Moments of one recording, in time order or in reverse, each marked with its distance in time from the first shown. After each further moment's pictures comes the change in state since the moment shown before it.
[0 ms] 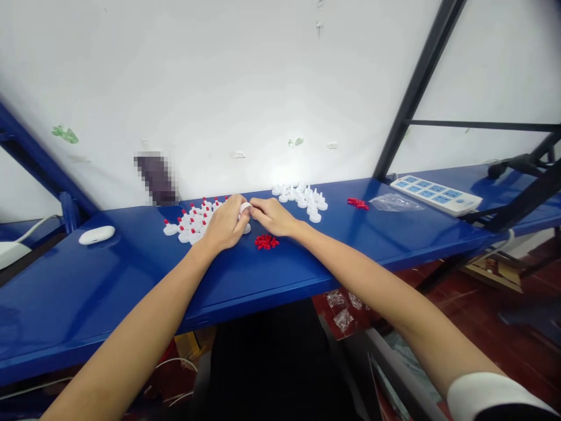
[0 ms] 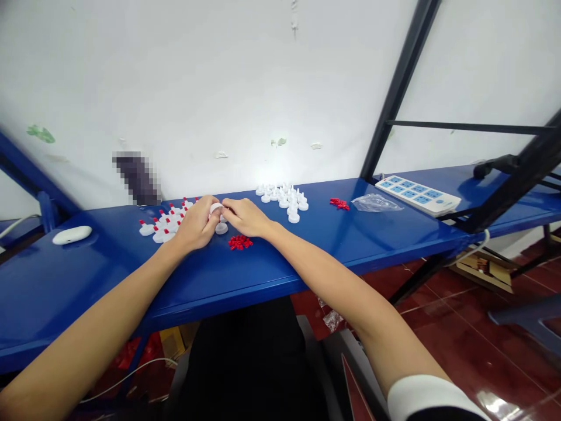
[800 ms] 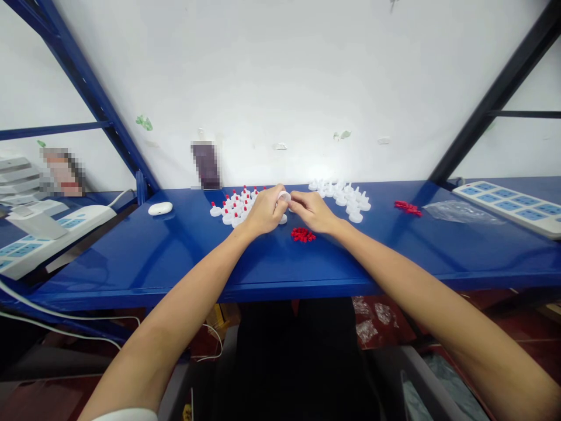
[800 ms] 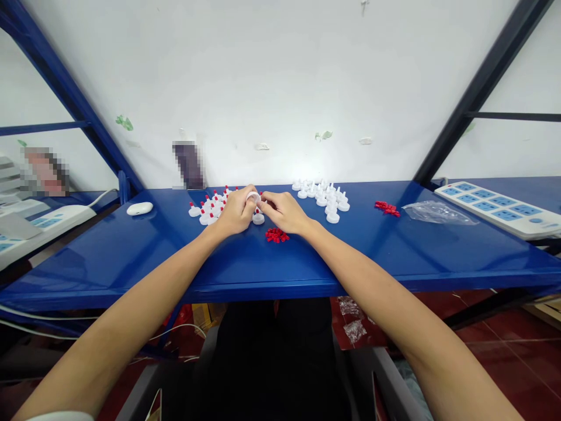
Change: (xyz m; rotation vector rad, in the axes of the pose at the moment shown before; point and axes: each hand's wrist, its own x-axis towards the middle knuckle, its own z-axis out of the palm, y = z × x) left_hand 0.001 0.006 -0.003 -0.112 0.046 -0.035; right_hand -0.004 -0.005 0.003 0.083 0.033 -0.058
